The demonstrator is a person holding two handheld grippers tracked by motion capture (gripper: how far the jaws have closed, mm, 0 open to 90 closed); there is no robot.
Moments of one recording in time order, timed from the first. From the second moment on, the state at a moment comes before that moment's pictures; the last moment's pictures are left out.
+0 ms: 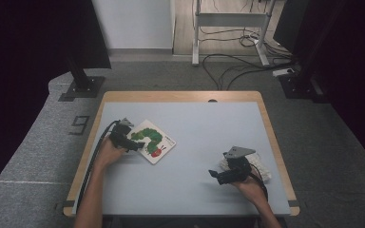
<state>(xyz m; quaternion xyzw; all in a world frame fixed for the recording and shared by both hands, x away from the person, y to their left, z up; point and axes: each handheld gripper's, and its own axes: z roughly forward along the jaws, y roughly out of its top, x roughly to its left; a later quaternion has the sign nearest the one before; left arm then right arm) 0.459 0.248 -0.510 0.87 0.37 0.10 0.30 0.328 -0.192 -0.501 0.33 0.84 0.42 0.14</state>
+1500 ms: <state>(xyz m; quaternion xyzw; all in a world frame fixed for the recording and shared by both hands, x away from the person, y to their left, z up) 0.370 0.182 -0.514 0.90 0.27 0.08 0.33 0.362 -0.133 -0.529 0.32 0.85 0.41 0.10</state>
